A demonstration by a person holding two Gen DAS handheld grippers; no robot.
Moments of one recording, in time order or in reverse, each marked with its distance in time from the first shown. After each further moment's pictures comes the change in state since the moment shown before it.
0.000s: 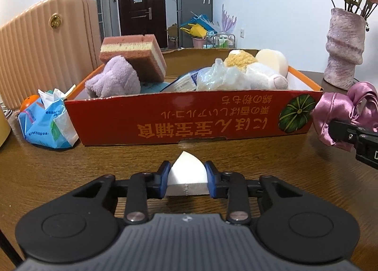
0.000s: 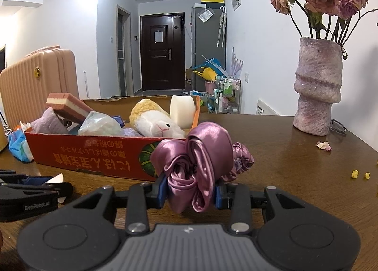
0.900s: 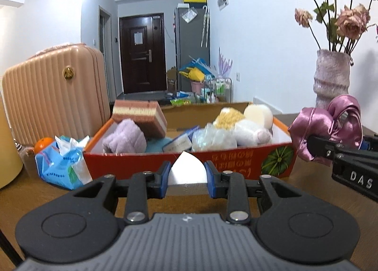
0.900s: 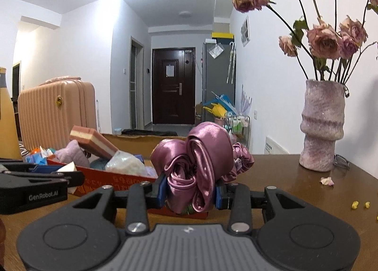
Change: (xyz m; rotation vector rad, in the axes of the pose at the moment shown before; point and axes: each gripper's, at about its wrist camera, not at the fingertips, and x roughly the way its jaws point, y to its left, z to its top) left arm -0.051 -0.003 0.017 0.003 -0.242 0.000; right arm -0.035 0.015 0.012 -0.040 -0.201 0.050
